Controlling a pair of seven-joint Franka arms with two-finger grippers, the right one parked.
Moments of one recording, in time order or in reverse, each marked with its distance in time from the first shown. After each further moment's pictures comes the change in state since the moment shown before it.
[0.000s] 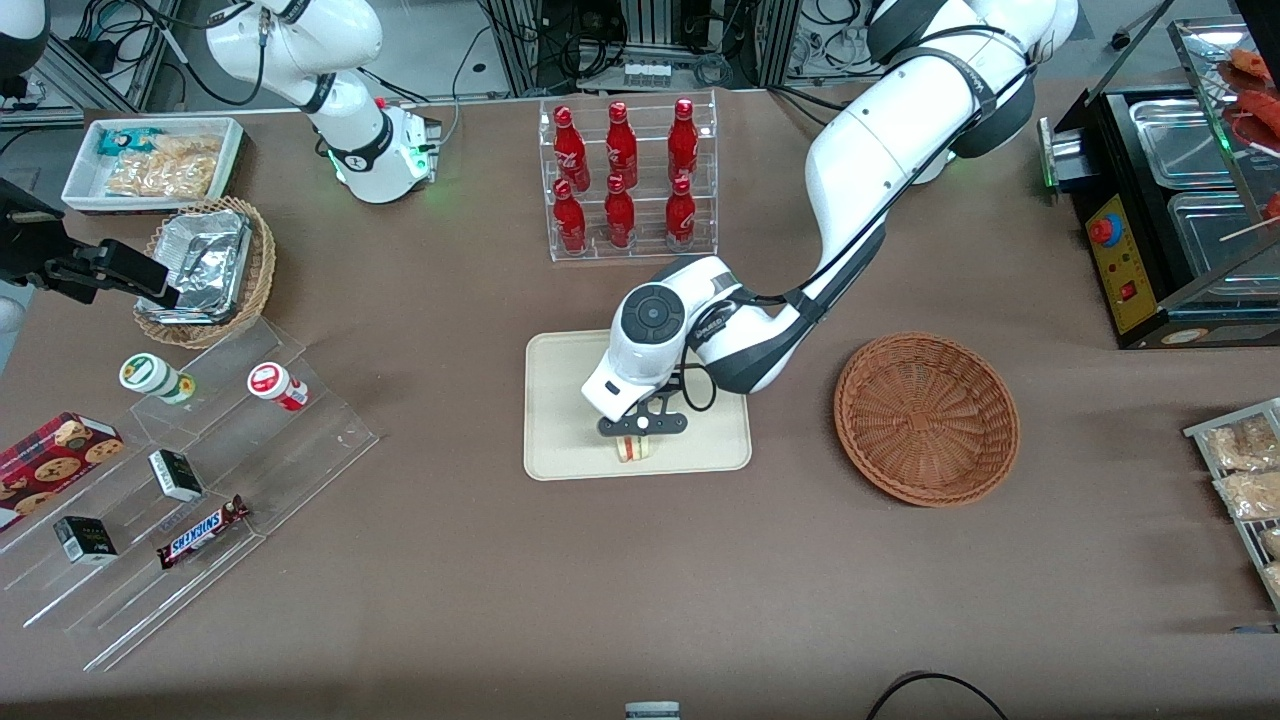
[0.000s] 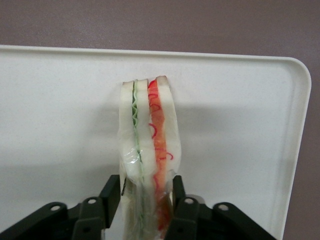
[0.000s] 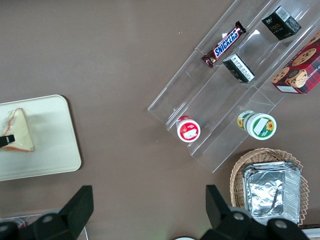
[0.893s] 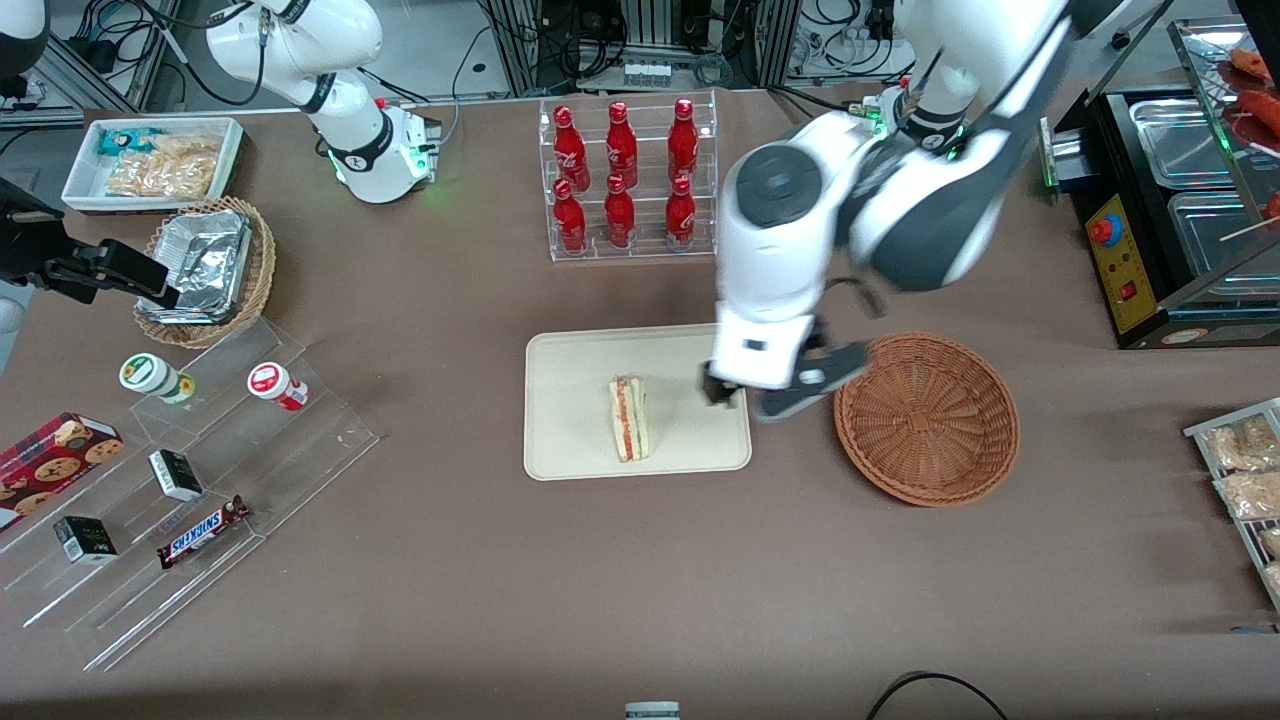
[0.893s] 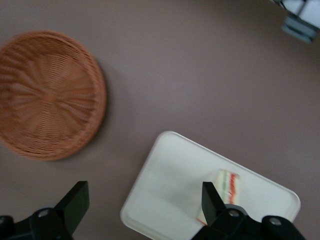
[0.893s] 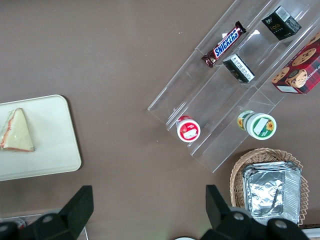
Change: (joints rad) arm 0.196 -0.488 0.042 0.001 -0.009 -0.505 -0.233
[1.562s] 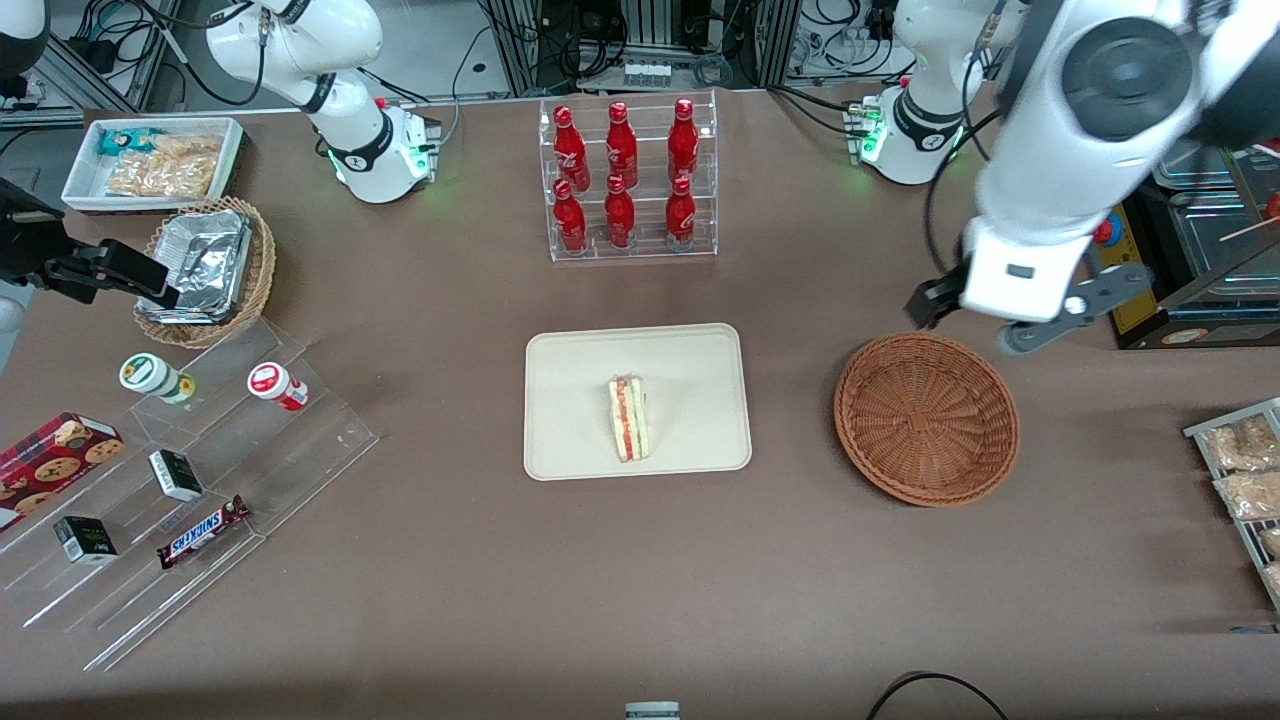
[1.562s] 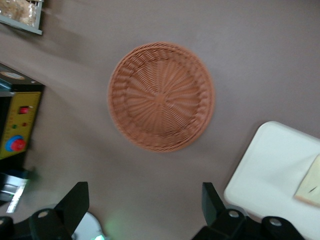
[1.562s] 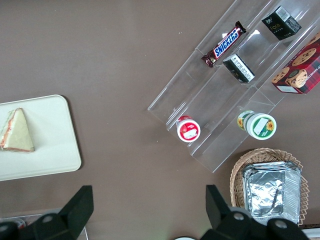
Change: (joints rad) arm 0.276 -0.297 0.056 -0.124 -0.190 -0.280 0.488
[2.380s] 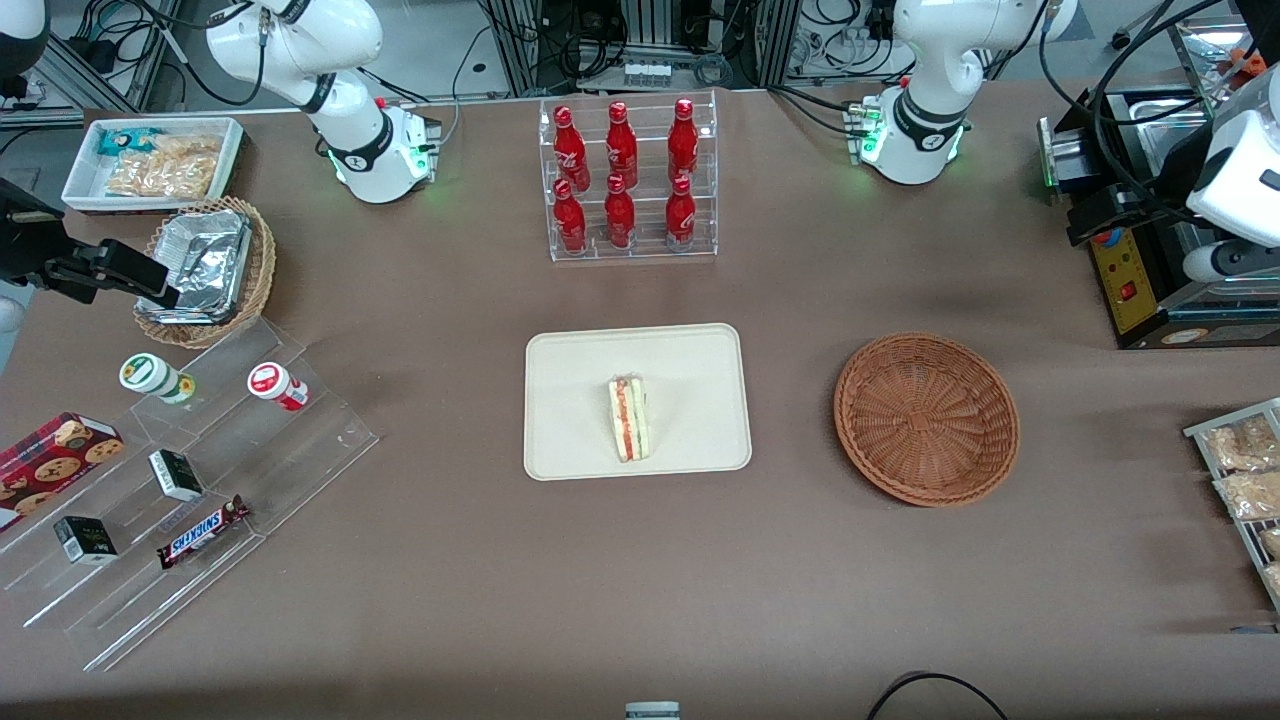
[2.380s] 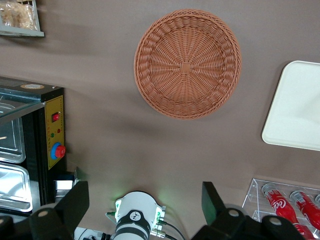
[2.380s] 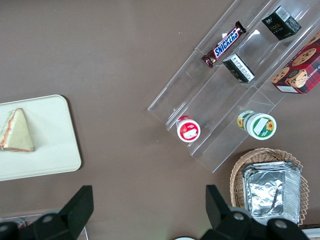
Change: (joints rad) arm -0.139 -0.116 0.421 -0.002 -0.144 -0.139 0.500
